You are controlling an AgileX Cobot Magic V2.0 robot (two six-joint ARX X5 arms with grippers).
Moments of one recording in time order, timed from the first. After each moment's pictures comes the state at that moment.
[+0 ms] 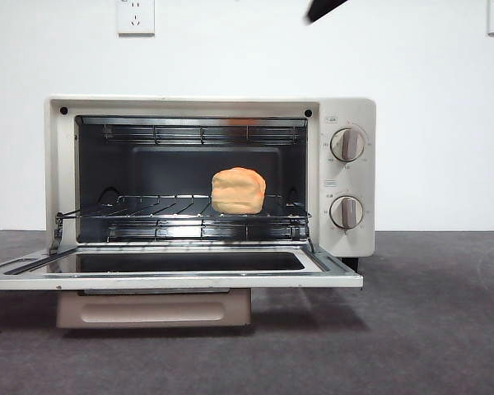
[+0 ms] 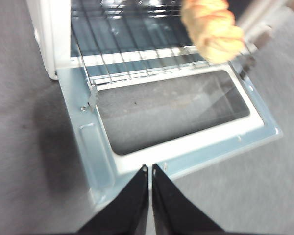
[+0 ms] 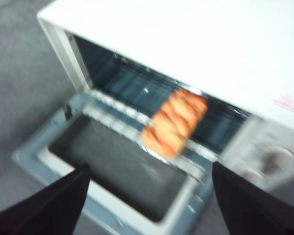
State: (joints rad) left arm -0.31 0.67 0.65 -0.63 0.25 -0.23; right arm 0.89 1.21 1.24 -0.65 0.21 0.22
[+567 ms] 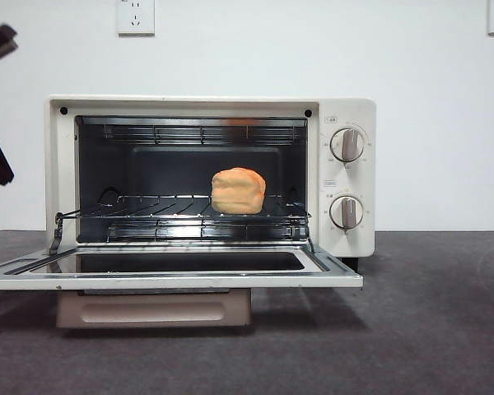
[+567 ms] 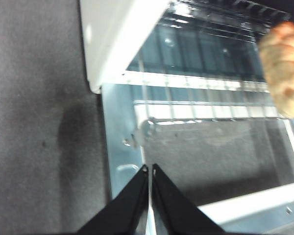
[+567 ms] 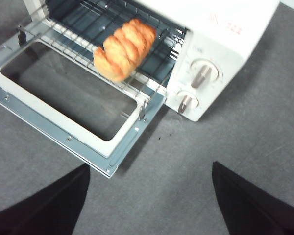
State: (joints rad) left arm -0.13 1.01 0.64 -0.38 0.32 -0.30; right arm 0.89 0.93 1.13 -0.94 0.29 0.15
